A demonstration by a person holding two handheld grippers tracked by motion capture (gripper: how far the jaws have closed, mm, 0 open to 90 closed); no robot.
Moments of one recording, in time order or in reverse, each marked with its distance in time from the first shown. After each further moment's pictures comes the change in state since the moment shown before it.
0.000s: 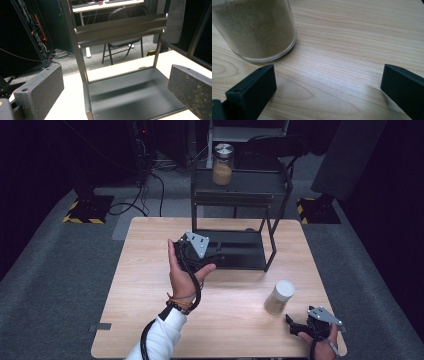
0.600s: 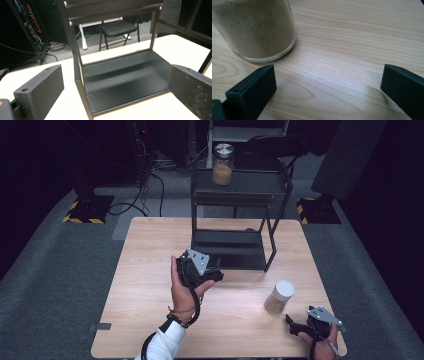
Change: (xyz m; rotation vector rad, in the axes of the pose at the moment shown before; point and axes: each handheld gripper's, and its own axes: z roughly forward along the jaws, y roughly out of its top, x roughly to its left) left arm -0.002 -0.042 0.000 0.061 -0.037 -0.014; right arm 0.001 0.000 0.000 -0.002 -0.002 -0.003
